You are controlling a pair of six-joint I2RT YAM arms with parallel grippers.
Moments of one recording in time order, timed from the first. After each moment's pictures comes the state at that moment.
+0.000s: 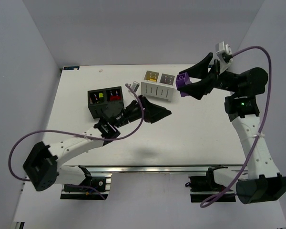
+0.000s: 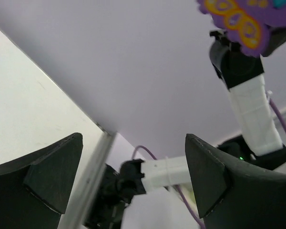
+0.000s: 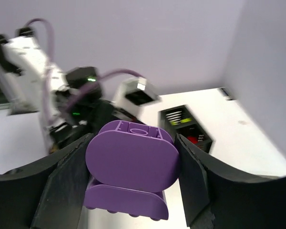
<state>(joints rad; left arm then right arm) -0.84 1.30 0.83 0.69 0.38 -0.97 0.15 1.15 1.29 0.43 -1.27 0.57</state>
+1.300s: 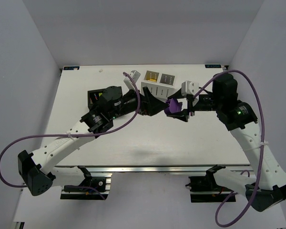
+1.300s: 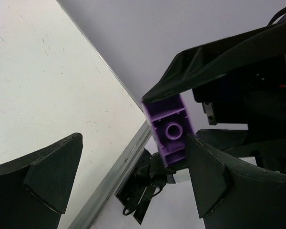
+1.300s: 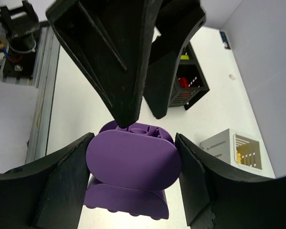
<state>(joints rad) -0.83 1.21 1.16 -0.01 0.25 -0.73 0.41 1.06 1.34 -0.64 -1.01 -0.65</state>
